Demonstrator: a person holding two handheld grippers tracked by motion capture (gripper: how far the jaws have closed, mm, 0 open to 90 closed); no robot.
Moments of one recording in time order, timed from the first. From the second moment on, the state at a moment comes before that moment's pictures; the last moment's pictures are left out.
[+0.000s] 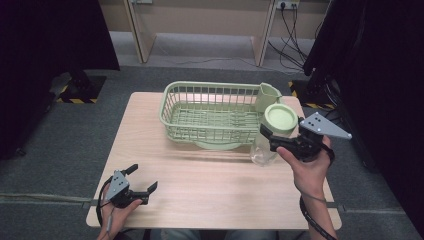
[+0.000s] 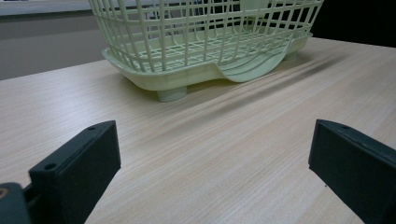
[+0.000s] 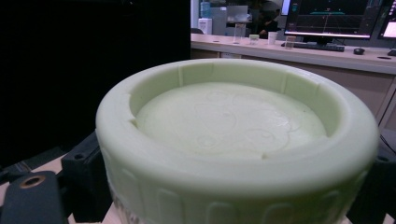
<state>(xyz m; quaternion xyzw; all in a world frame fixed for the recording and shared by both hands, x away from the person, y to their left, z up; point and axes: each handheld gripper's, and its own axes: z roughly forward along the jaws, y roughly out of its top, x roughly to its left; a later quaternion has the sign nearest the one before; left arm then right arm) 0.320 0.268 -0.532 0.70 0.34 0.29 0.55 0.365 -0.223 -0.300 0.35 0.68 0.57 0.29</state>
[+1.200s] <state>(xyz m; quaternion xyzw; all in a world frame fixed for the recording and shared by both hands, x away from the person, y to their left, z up) 0.321 0.269 -0.532 0.70 0.34 0.28 0.56 0.460 -0.164 -0.264 0.36 0.67 0.58 0.28</state>
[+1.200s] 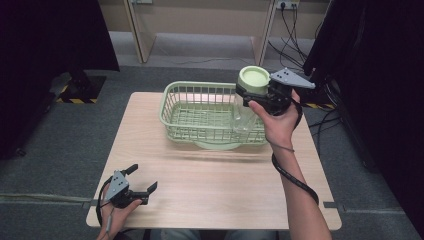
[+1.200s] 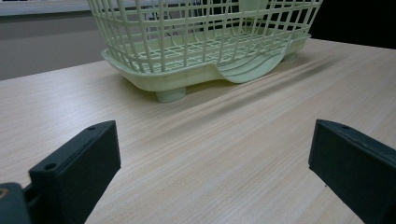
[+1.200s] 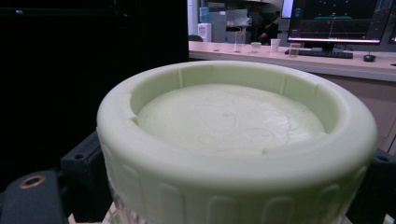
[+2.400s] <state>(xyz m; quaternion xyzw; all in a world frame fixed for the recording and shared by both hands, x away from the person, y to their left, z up) 0.320 0.270 -0.532 0.70 0.34 0.28 0.56 0.549 -0.125 -0.313 0.42 0.68 0.54 0.26</state>
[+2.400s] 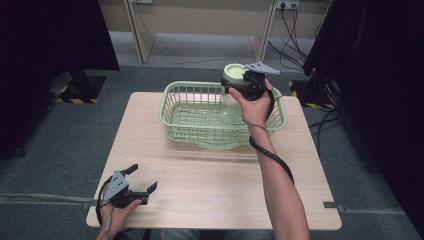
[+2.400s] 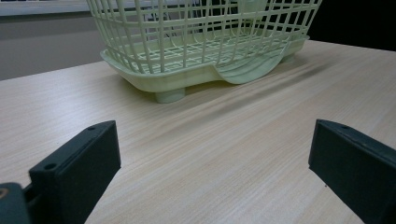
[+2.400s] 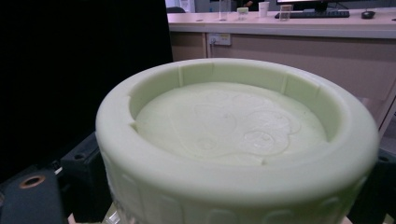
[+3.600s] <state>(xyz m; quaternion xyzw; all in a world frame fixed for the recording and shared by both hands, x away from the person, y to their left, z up) 0.320 0.270 -0.532 0.70 0.34 0.28 0.56 0.572 -0.099 -0.378 0.43 0.72 0.47 0.25</state>
